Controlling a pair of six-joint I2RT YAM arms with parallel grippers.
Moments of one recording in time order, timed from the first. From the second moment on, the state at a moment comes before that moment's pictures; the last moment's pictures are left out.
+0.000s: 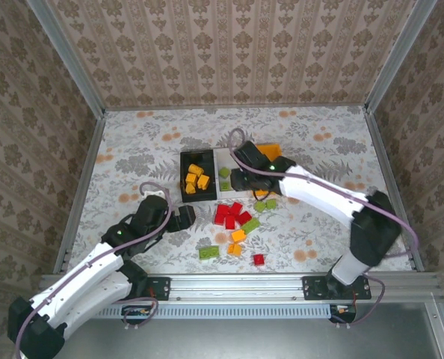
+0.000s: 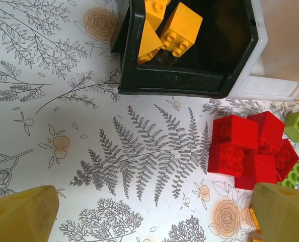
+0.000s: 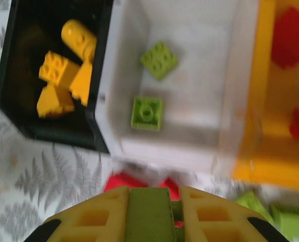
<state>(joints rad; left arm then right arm) -0.69 0.69 0.46 -0.55 -0.09 -0.73 0.73 1.67 1.34 -0.63 0.12 0.57</state>
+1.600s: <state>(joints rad) -1.27 1.41 0.67 -0.59 -0.21 -0.60 0.62 1.37 1.01 -0.55 0.12 0.58</state>
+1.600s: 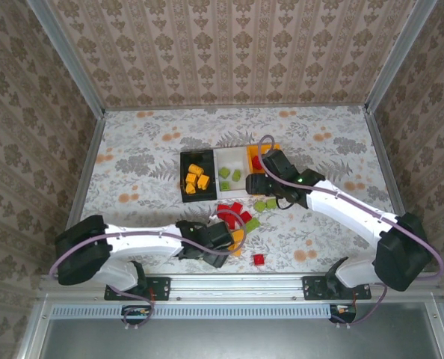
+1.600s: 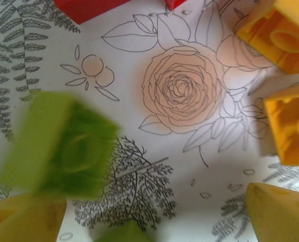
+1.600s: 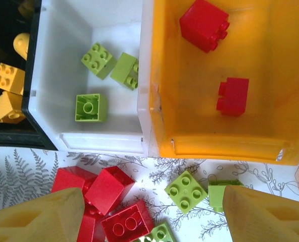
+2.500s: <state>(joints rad) -1.26 1.23 0.60 -0.74 -0.17 -0.75 0.58 1.32 0.99 -0.54 0.12 0.58</state>
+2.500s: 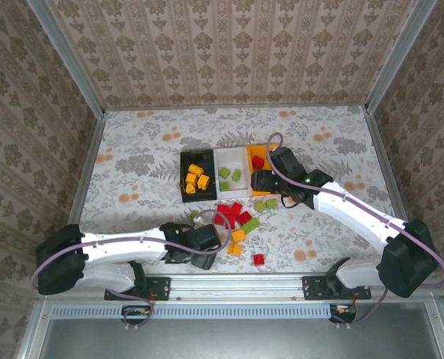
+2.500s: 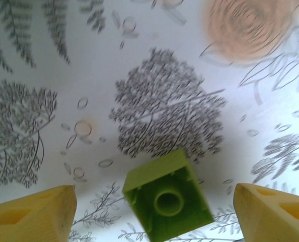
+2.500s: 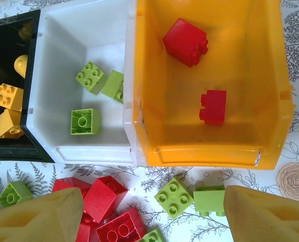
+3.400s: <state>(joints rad) -1.22 1.27 0.63 -0.70 -0.13 -0.74 0.54 1.27 0.98 -0.54 0.12 0.58</state>
